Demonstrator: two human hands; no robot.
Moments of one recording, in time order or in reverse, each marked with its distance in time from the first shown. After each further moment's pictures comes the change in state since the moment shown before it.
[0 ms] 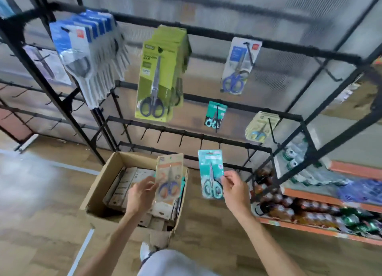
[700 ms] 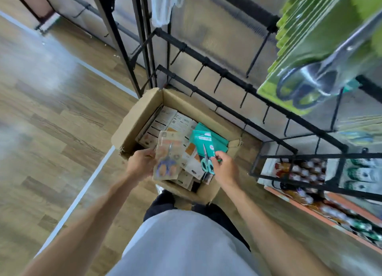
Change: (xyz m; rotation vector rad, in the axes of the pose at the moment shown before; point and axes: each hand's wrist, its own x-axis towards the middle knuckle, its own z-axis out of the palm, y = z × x) left_hand 0.070 -0.174 -0.066 -0.235 -0.111 -0.744; right_hand 0.026 -0.022 0.236 -0.340 -0.559 0.167
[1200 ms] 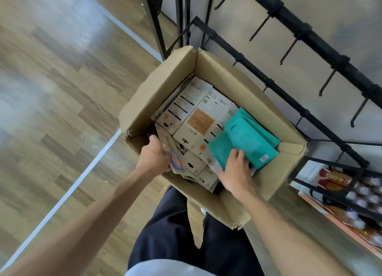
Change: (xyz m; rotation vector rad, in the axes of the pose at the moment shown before) left_hand 0.099 -0.054 0.030 0.061 0.097 -0.199; right_hand 0.090 0.057 0.128 -0.712 -0.133 -0.144
